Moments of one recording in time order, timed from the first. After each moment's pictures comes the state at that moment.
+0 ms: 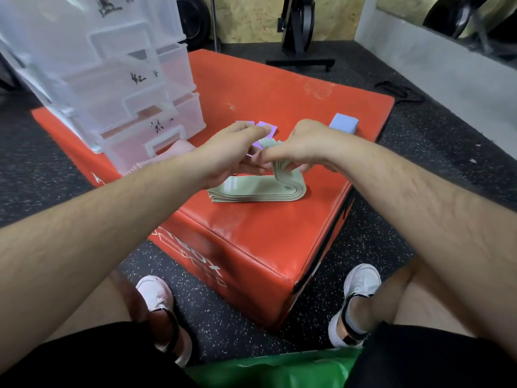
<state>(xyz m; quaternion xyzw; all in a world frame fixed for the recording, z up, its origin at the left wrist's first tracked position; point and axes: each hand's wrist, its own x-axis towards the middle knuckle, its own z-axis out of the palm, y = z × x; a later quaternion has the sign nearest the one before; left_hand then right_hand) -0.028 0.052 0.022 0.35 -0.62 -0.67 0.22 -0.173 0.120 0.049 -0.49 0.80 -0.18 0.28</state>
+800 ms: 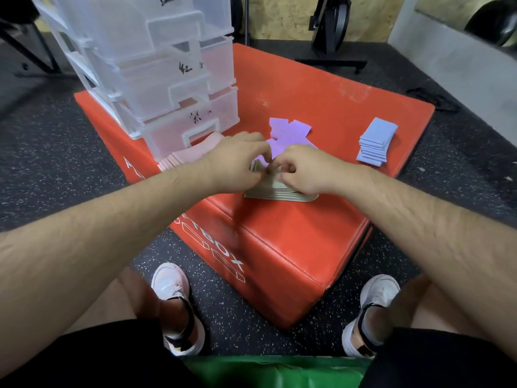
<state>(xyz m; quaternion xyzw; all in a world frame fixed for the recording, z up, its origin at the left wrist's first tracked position) 0.037 0.011 -0.021 0.31 -0.94 -0.05 0.12 -0.148 0.079 -0.018 -0.74 0.65 -0.08 0.15</state>
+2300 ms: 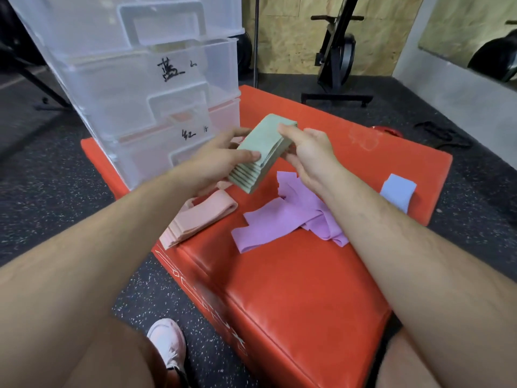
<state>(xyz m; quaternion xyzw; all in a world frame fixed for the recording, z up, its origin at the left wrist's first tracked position) 0.020 -0.097 0.034 0.39 -0.65 -0.58 0.31 -0.152 -0.050 0.042 -0.27 0.53 -0.66 0.46</state>
